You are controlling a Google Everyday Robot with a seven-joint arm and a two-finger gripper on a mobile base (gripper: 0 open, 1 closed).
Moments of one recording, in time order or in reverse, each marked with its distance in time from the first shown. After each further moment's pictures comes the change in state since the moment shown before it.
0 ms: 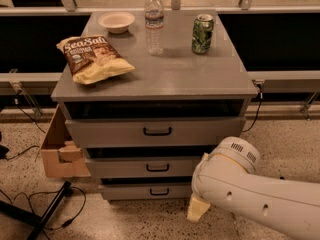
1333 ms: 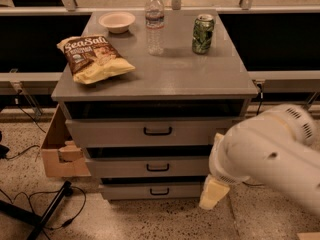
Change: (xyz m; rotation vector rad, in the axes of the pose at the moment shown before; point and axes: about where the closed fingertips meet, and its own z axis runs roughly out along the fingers) arm 0.006 -0.040 -0.098 -0.026 -0.063 -0.012
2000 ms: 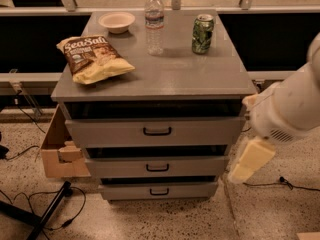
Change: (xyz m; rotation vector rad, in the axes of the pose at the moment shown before) arm 0.004 -0.047 -0.127 -0.068 -0.109 0.029
